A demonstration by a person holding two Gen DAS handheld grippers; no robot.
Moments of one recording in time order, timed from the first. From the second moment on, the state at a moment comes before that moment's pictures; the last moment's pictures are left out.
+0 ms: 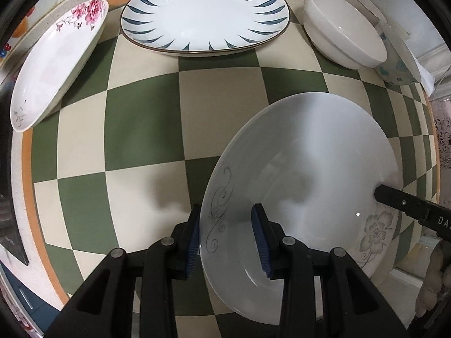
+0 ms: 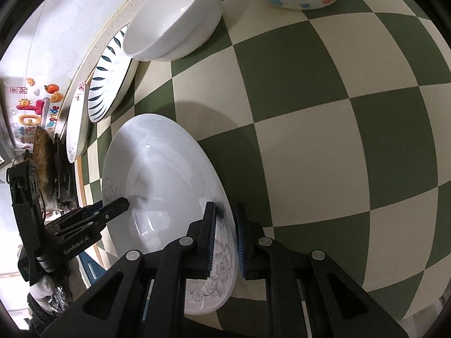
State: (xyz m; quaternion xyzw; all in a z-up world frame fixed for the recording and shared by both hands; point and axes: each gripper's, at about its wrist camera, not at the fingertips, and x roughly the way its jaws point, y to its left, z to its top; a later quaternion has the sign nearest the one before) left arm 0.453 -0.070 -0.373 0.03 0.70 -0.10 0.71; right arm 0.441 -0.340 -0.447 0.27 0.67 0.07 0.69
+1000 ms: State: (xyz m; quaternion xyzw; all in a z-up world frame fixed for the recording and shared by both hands) left arm 0.514 0.161 -0.298 -0.18 0.62 0.06 0.76; right arm 0.602 -0.127 -0.330 0.18 0.61 0.20 0.74
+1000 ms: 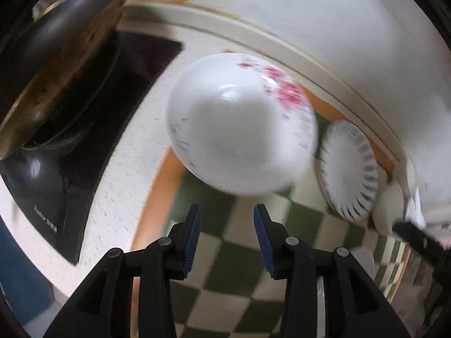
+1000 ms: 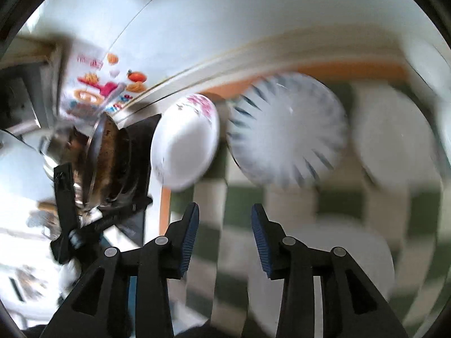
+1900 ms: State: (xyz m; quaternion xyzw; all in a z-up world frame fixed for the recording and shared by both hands) left arm 0.548 0.190 -0.375 -0.20 0.64 0.07 0.74; right arm 0.785 -0.016 -0.444 0.07 0.68 0.26 0.69
